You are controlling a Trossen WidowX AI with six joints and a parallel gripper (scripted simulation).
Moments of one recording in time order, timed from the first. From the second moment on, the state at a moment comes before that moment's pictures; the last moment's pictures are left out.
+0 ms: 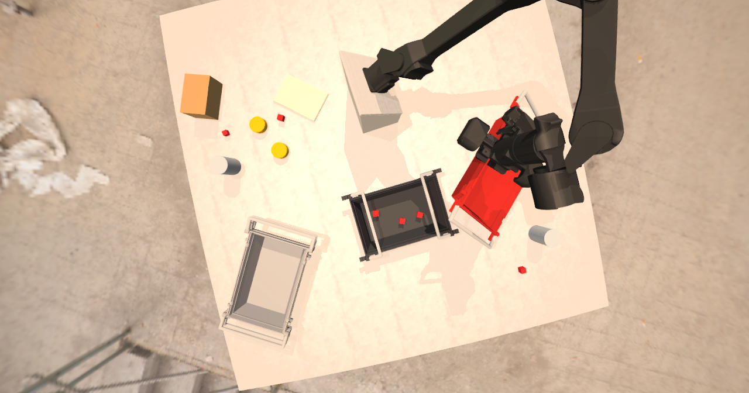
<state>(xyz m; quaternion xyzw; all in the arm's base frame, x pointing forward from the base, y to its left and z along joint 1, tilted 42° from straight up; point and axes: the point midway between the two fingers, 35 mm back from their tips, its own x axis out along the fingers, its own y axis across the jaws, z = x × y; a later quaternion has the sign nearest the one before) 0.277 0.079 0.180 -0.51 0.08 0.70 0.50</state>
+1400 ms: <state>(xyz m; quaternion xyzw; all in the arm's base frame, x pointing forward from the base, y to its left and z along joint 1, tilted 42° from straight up) 0.322 -0.061 0.060 -0.31 0.27 0.65 0.64</state>
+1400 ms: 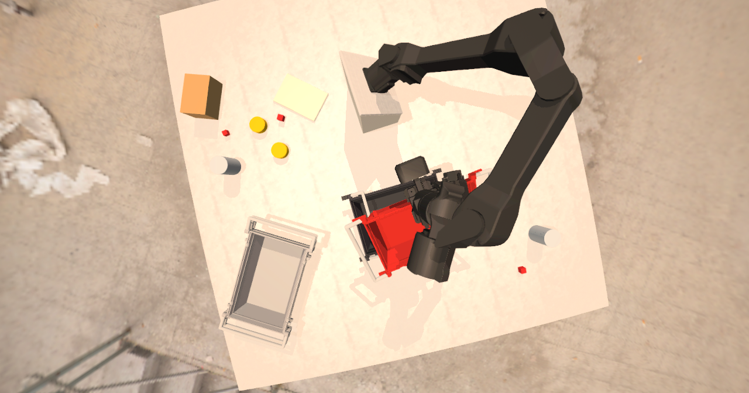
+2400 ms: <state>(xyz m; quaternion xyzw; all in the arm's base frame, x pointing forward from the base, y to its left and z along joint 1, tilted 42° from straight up) 0.319 -0.087 0.039 -0.27 0.30 0.63 0.66</state>
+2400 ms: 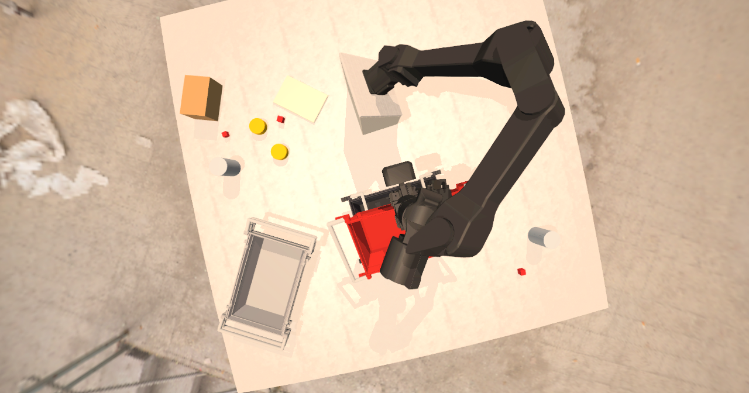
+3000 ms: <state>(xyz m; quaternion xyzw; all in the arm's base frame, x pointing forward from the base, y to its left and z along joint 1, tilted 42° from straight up) 0.320 -0.088 0.040 -0.28 0.30 0.63 0.66</state>
